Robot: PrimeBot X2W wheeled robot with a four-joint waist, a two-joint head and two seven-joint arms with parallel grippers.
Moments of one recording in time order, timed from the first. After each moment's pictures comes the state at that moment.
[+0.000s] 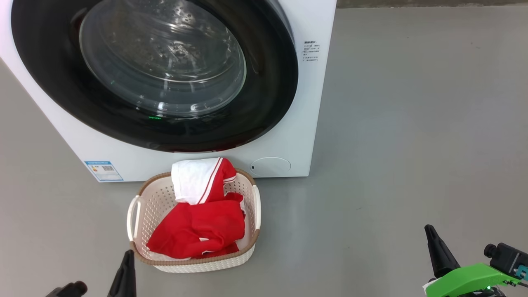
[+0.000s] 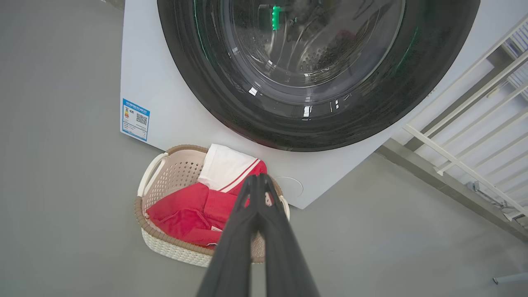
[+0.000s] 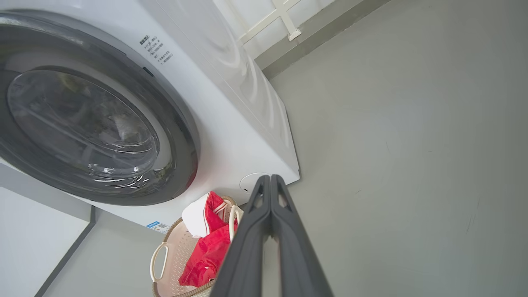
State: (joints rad) left arm -0.01 0.06 -0.08 0.33 -0.64 -0.13 -0.16; right arm -0.09 -0.17 0.01 0.42 0.78 0.13 -0.16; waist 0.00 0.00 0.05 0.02
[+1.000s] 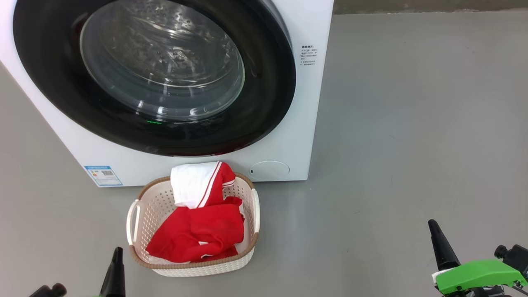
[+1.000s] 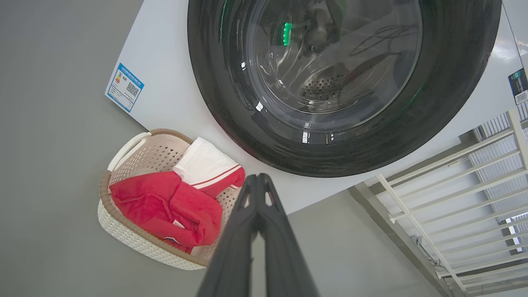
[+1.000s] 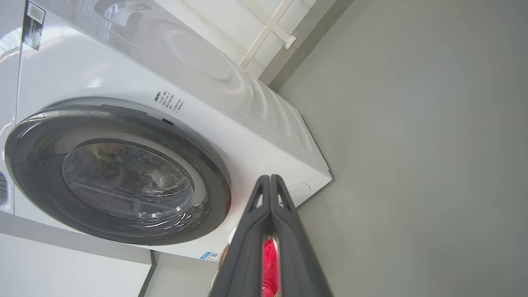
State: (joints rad) left arm -0.03 0.06 -0.03 0.31 -0.96 -0.13 -0.08; right arm -0.09 -0.13 -0.04 0.37 1.05 0.13 -0.07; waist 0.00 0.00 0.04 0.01
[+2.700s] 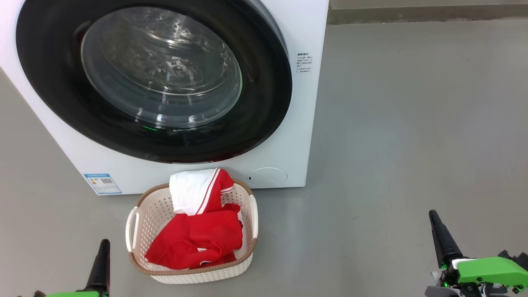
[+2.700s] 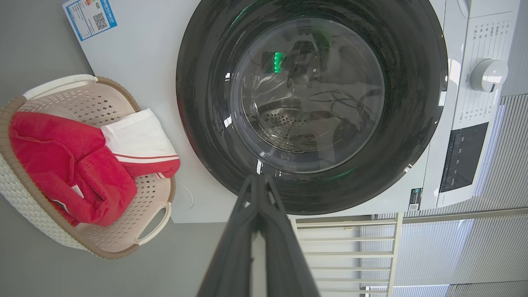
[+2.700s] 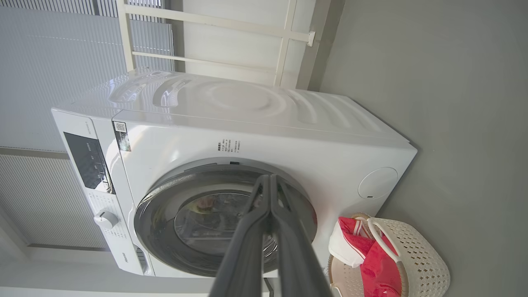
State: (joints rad) left arm -0.05 0.05 0.05 0.28 -1.49 -0.13 0.07; right arm -0.09 -0.07 -0.11 0.30 1.50 0.13 0.08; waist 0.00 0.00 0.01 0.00
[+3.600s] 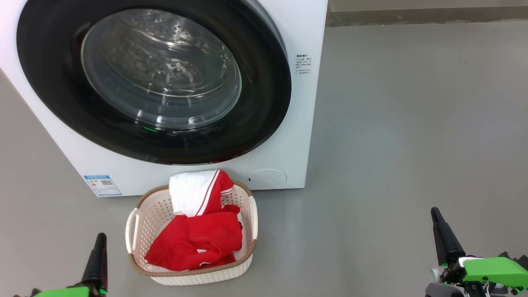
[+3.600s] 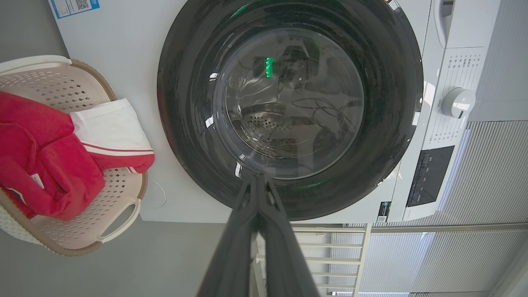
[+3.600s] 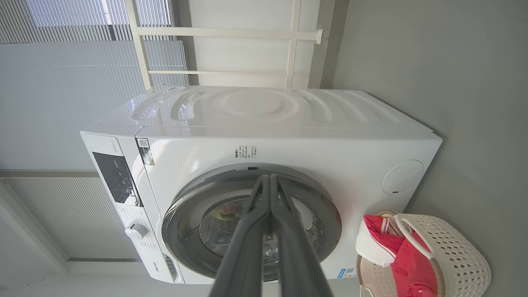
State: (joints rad) left arm -0.07 0.04 0.07 0.27 -1.61 -0.13 0.10; right arm -0.09 -0.05 -0.14 0.28 1.60 0.13 0.11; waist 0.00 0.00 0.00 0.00
